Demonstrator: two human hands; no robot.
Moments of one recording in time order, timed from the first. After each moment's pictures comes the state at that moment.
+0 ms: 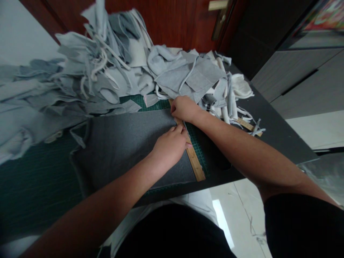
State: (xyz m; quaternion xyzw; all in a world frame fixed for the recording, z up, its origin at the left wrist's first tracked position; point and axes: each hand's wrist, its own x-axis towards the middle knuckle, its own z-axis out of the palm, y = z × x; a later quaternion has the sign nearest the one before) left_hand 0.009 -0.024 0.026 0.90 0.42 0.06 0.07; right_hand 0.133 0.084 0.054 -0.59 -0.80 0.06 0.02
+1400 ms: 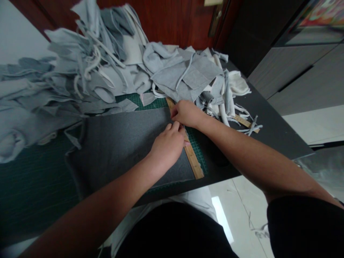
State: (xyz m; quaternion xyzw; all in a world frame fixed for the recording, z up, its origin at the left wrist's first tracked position) left_hand 0.010 -0.029 0.029 0.90 0.43 0.07 0.06; right_hand 0.145 0.059 0.050 -0.60 -0.78 0.16 0.06
